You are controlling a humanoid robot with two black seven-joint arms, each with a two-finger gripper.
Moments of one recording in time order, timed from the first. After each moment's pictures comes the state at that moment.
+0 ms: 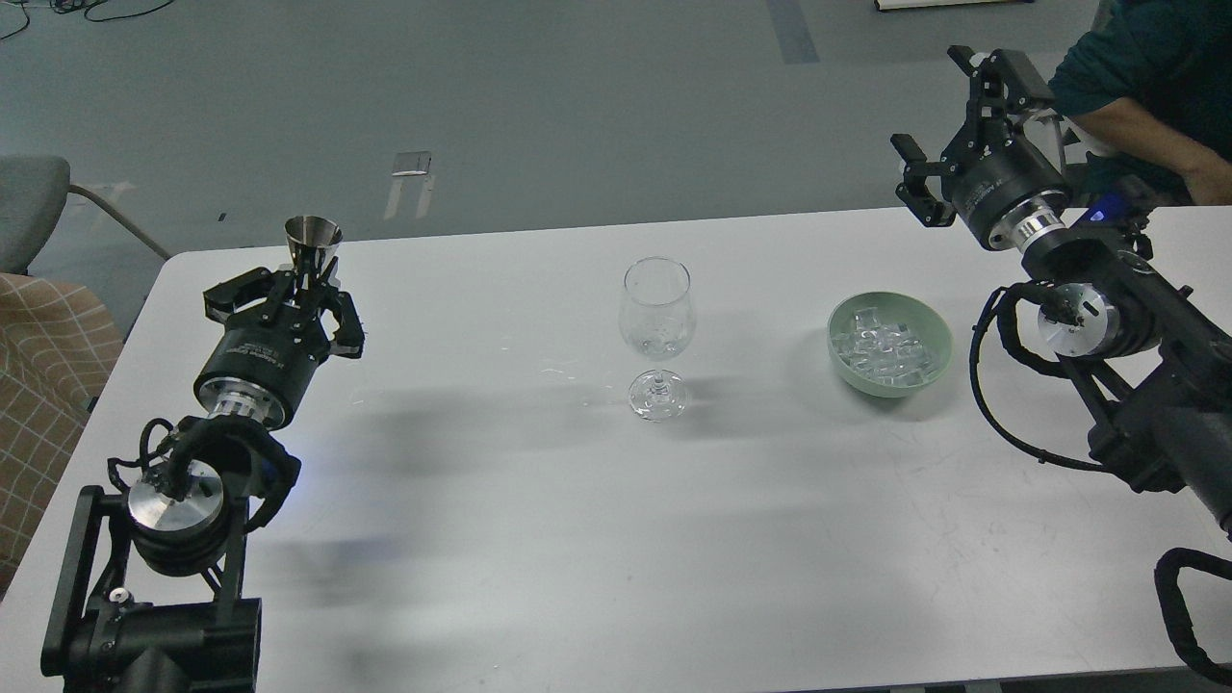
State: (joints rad) left arm -0.07 -0.04 -1.76 -1.43 0.22 0.00 0.25; right arm 0.69 -0.27 1.08 0.84 -0.53 0.19 0.18
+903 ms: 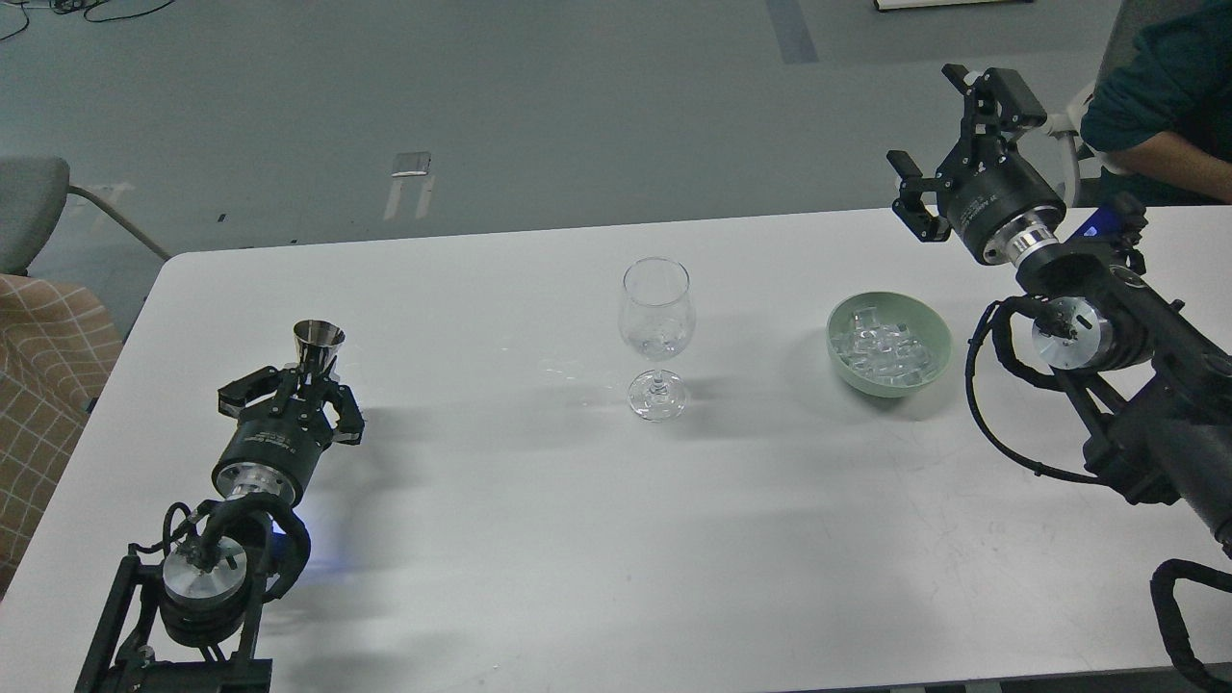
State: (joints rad) left arm -0.04 -0.04 -1.75 -1.24 0.25 -0.07 0.18; right arm 0.66 -0.27 1.08 0.84 -0.53 0.18 0.18
